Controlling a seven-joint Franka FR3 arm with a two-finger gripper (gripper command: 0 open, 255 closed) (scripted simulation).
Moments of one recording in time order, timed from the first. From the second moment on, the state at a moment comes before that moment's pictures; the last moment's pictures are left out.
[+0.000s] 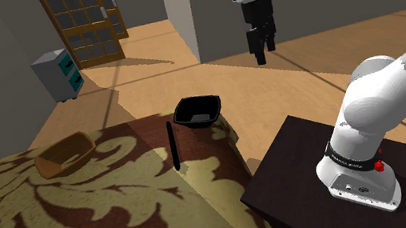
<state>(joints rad) -0.02 -0.74 0.04 -2.40 -0.03 1.44 -0.06</state>
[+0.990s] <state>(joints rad) -0.02 -0.45 0.22 -2.48 0.11 1.88 0.30</state>
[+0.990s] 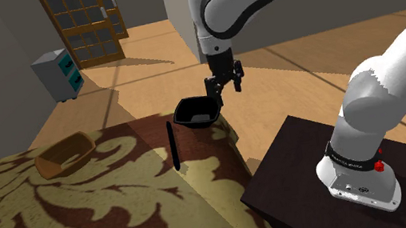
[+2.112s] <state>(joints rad) -0.02 0.18 0.33 -2.20 -0.03 2.34 0.82</state>
